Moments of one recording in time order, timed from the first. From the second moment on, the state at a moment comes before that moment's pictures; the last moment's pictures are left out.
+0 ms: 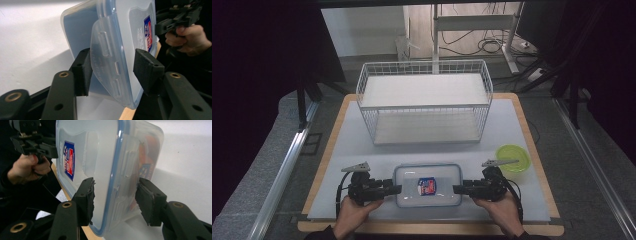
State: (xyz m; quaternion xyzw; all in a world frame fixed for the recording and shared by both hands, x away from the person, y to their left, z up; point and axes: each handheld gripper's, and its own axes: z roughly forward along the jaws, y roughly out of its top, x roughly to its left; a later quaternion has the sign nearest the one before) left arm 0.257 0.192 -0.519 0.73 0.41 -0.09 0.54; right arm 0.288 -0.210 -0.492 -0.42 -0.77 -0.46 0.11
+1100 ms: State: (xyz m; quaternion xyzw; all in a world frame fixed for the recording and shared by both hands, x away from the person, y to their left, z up) left arm 0.267 0.186 -0.478 0.73 0.41 -0.02 0.54; right arm 0.295 -0.206 -0.457 -0.41 -0.76 -0.50 0.06
